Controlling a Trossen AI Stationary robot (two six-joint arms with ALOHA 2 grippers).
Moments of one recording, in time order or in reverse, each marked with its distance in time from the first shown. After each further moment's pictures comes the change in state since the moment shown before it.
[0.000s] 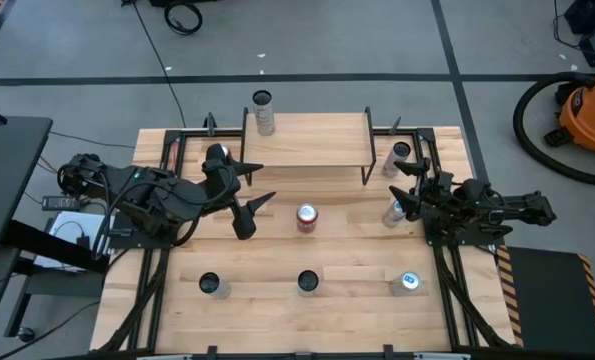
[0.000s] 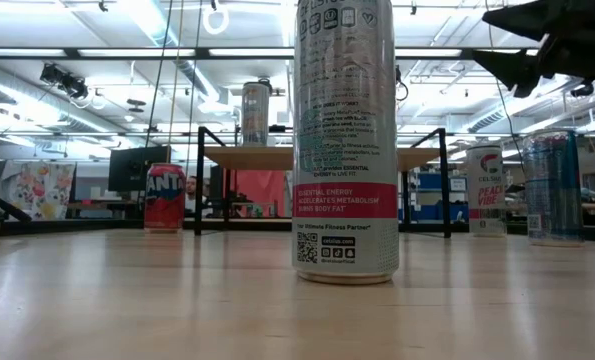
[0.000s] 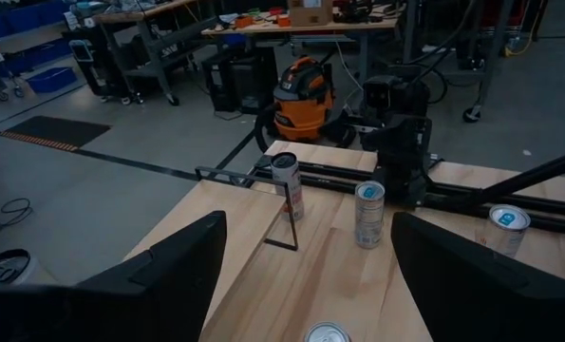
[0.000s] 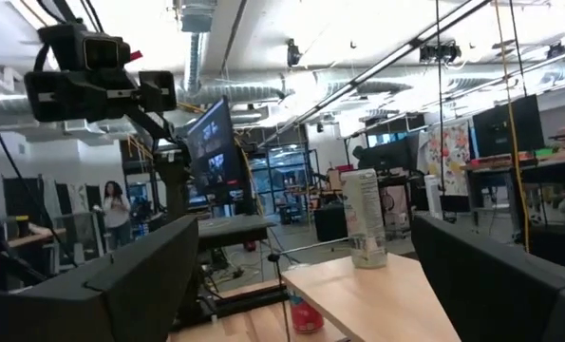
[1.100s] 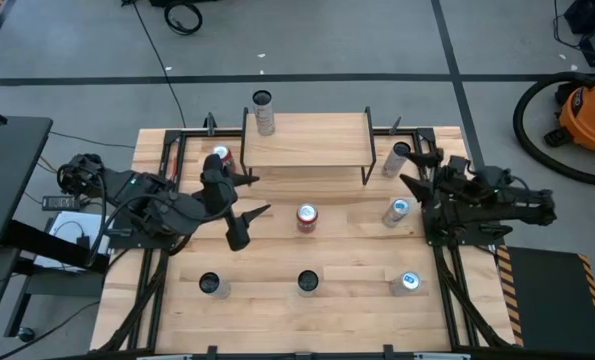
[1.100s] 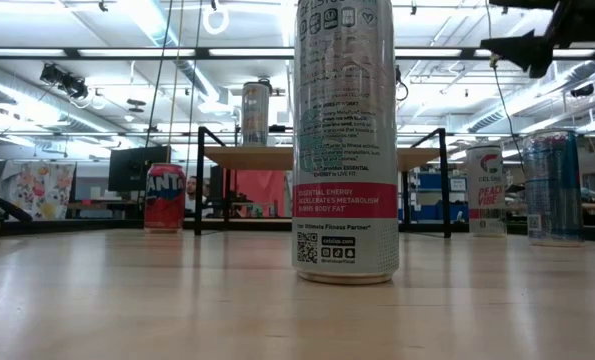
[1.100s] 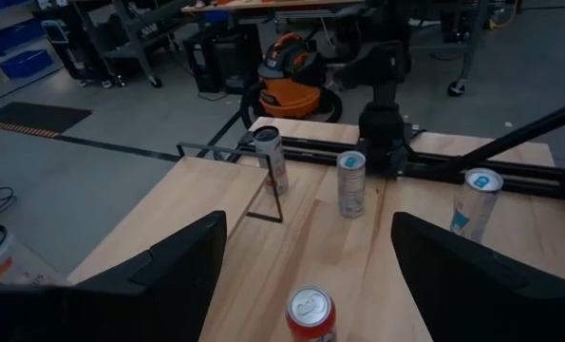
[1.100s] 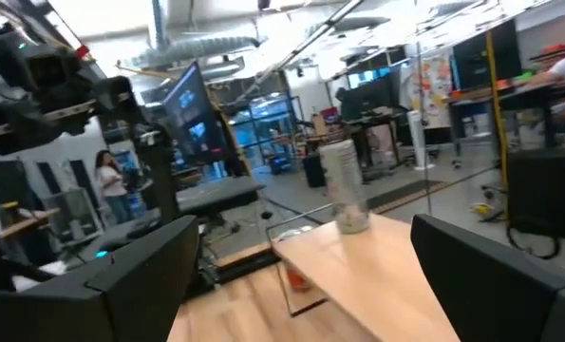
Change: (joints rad) left arm -0.059 0.000 -0.001 -0.105 0.000 -0.078; right arm 0.001 0.000 0.321 -0.513 0.069 0.164
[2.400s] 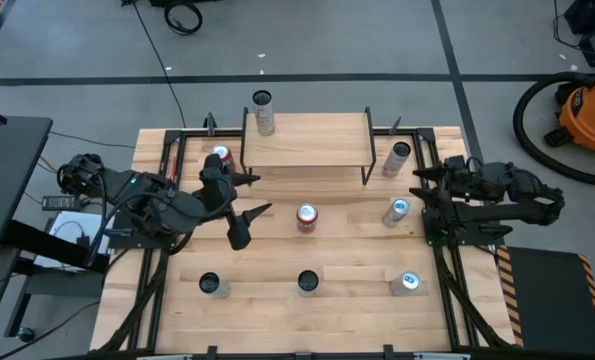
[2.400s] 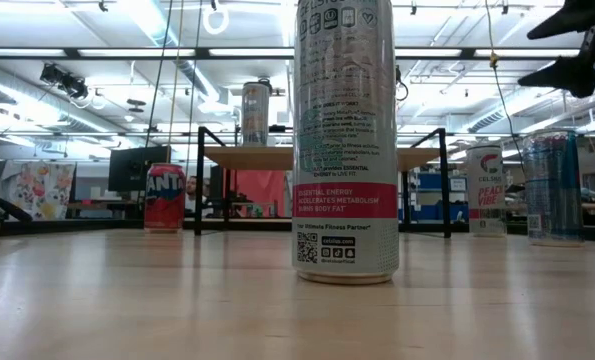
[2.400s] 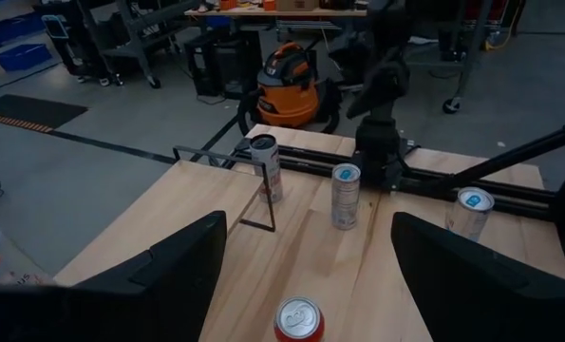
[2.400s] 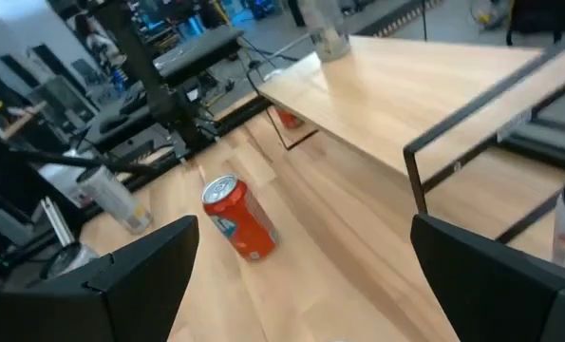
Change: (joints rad) left arm 0.001 0.000 0.000 0.038 0.000 -0.027; right arm 0.000 0.005 0.258 -0.758 -0.097 0.381
